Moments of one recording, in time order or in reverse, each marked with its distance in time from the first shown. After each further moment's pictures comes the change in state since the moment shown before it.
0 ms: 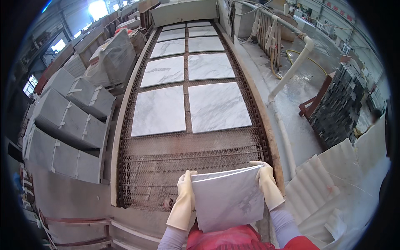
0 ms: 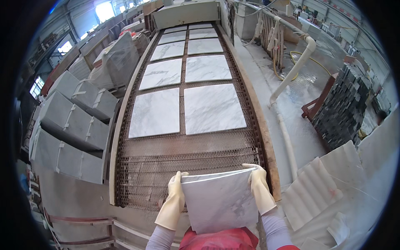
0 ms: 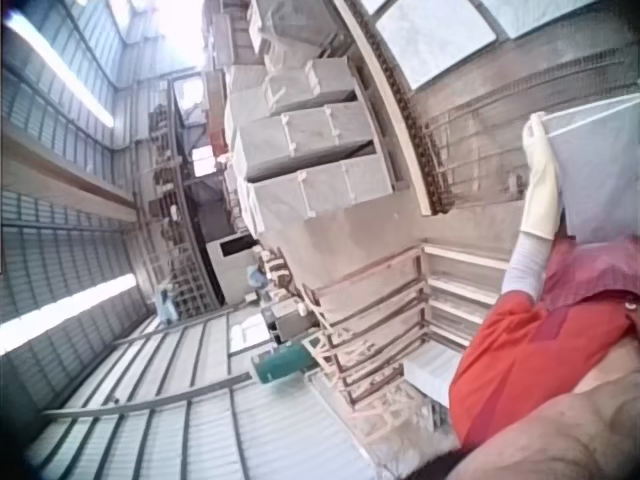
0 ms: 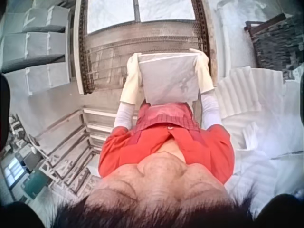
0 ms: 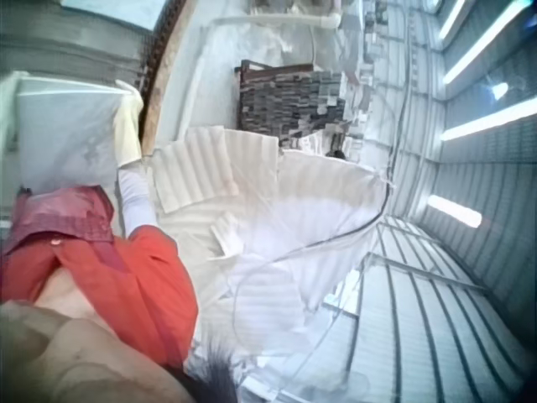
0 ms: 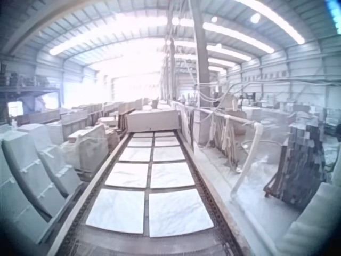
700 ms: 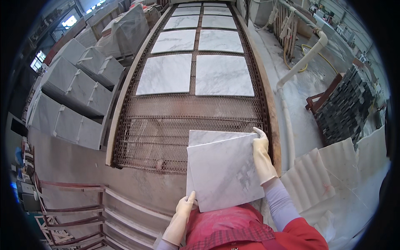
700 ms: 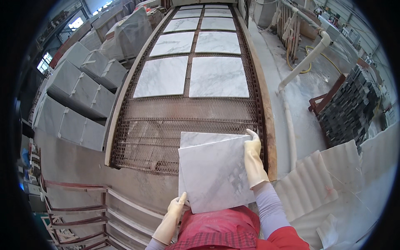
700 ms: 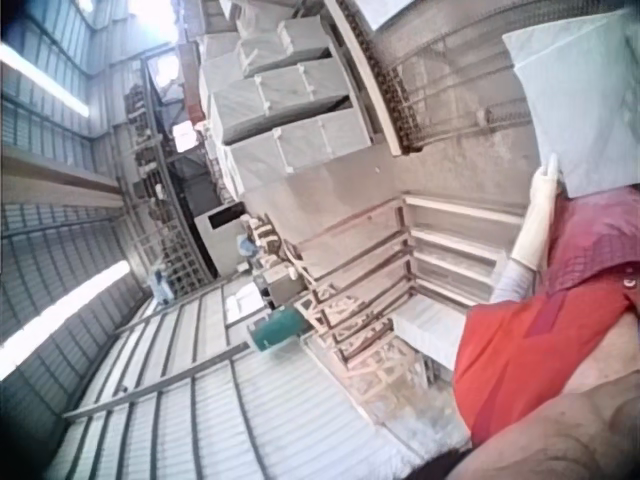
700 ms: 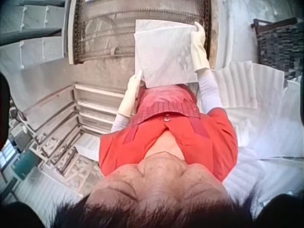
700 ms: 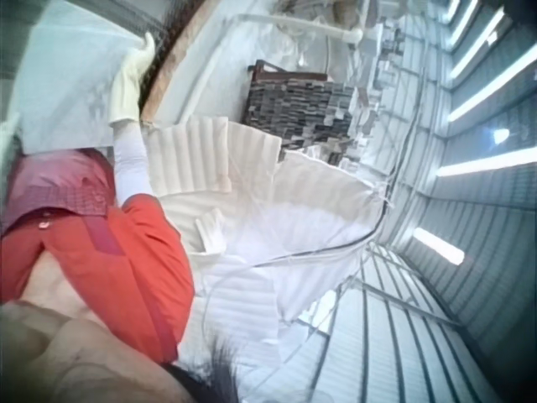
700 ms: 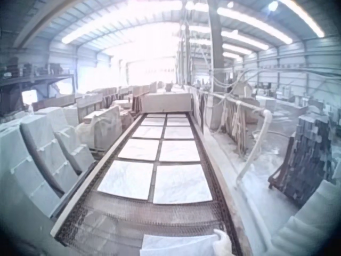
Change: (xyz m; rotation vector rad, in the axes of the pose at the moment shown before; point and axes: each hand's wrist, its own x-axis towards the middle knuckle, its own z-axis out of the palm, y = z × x) left_hand -0.121 -0.192 -0.094 0.344 -0.169 -0.310; right_hand 0.041 0.033 0.000 -0.293 0.079 -0.383
